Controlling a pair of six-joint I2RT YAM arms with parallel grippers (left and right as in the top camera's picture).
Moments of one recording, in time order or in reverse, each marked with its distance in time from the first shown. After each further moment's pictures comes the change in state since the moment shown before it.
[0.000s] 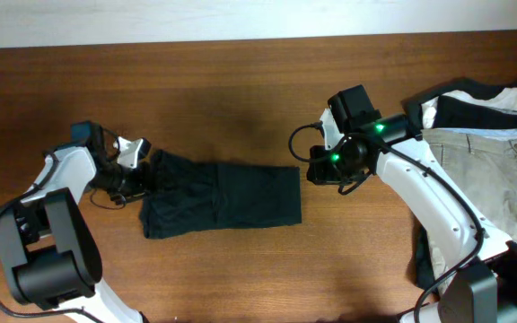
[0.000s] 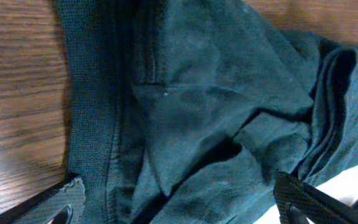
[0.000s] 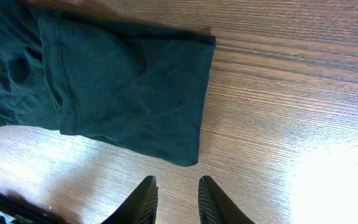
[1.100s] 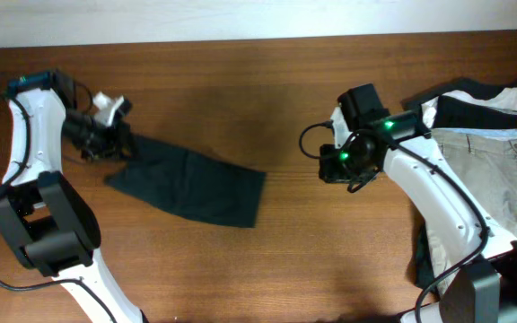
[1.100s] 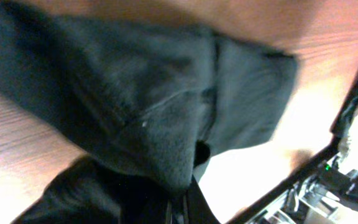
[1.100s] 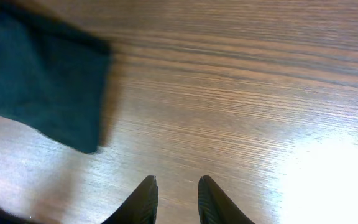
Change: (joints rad) left arm 0.022 0.204 0.706 -0.660 -0.015 0.171; right arm -0.051 0.000 0.000 -0.026 0.052 -0.026
